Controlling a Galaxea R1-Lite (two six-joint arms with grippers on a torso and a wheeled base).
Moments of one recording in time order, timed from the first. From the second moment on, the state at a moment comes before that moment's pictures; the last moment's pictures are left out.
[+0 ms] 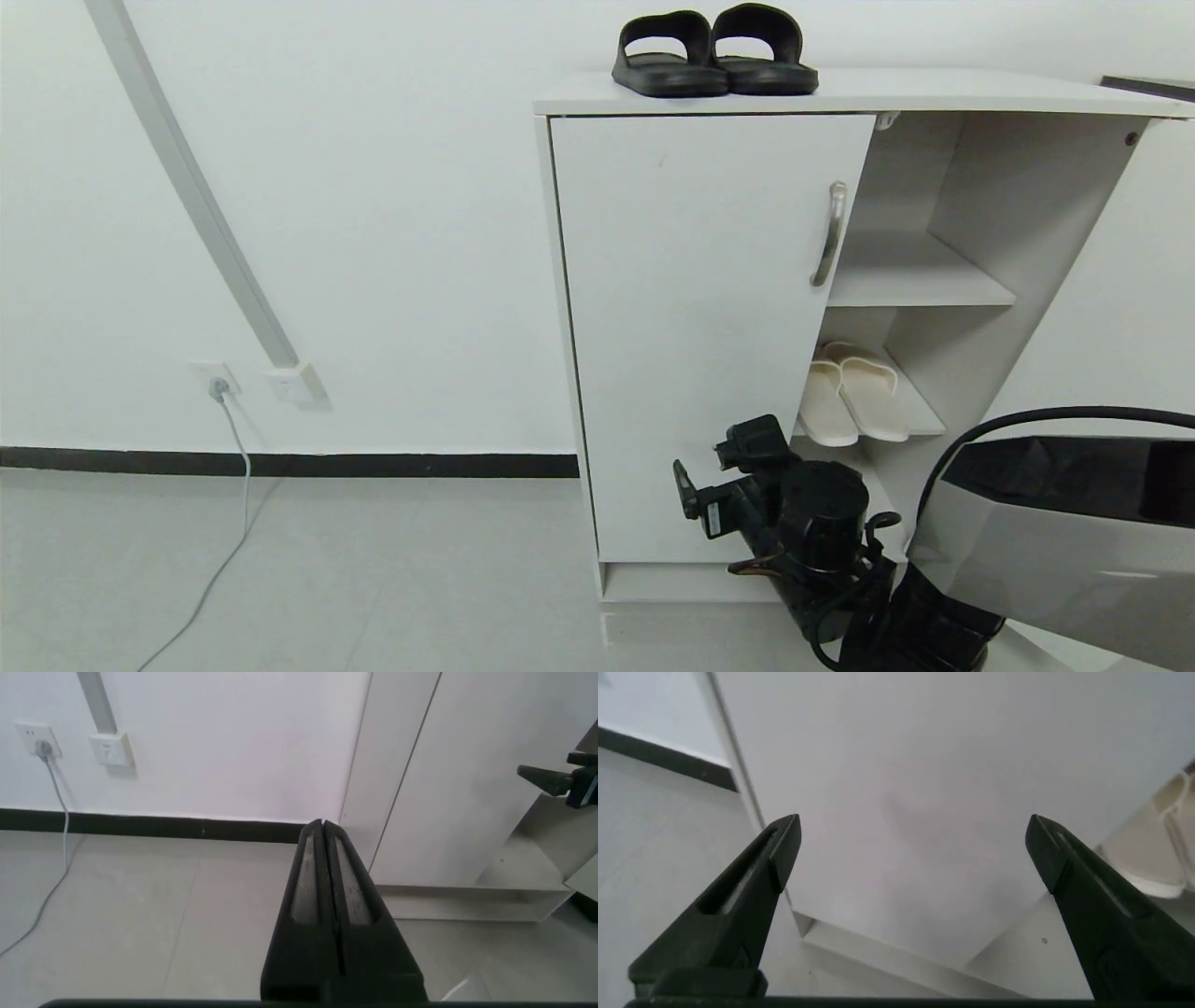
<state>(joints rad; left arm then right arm) 0.00 0.00 0.00 0.00 0.00 -0.08 0.76 2.26 -0.72 -1.50 -0.48 -0.08</state>
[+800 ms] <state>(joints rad) 0.00 0.00 0.00 0.00 0.00 -0.08 0.77 2.25 -0.70 -1.50 -0.47 -0.10</state>
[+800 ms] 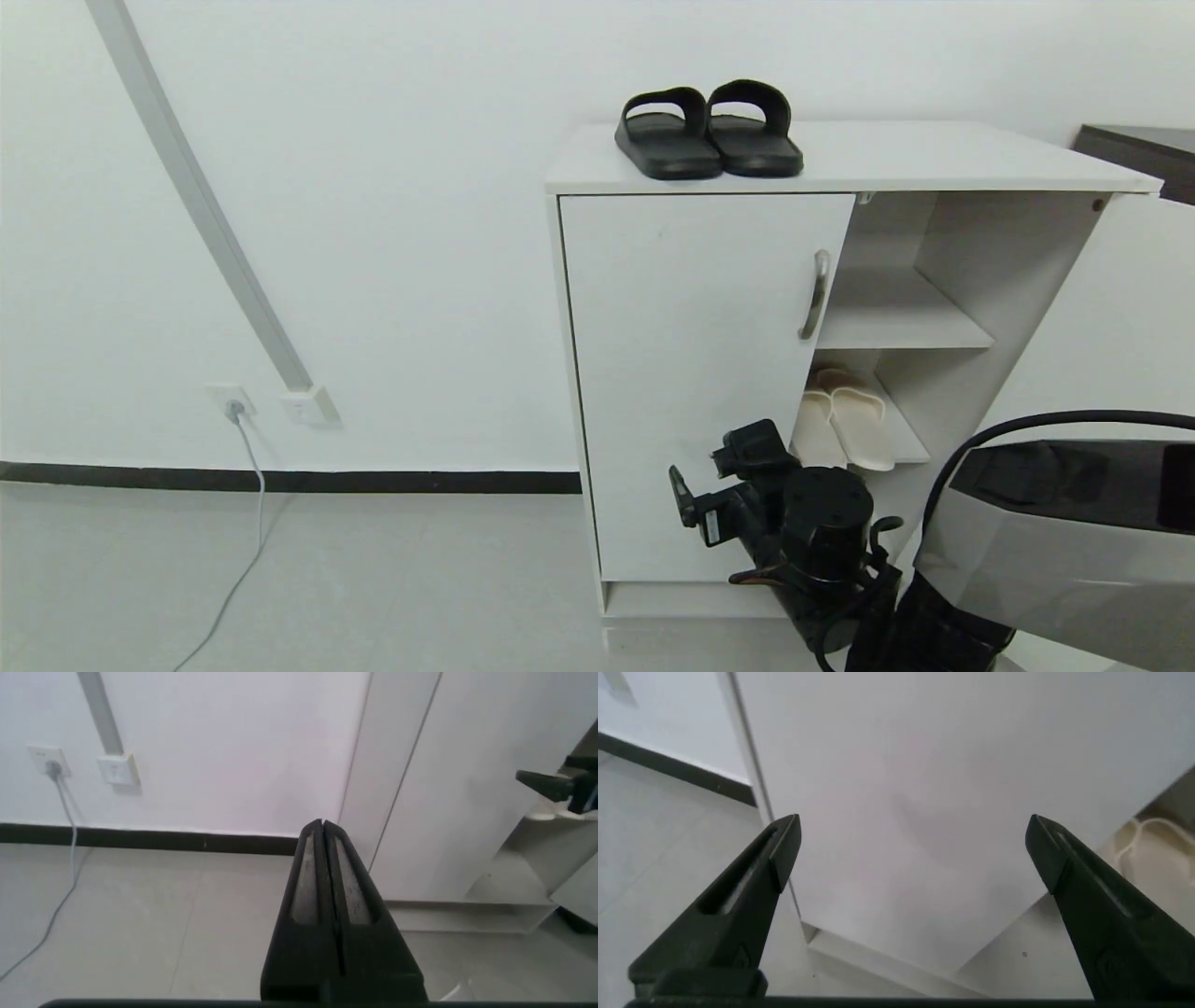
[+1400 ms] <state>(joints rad) 0.00 0.00 0.00 0.00 0.00 -0.08 0.77 2.25 -0.70 -1.50 -0.47 -0.10</state>
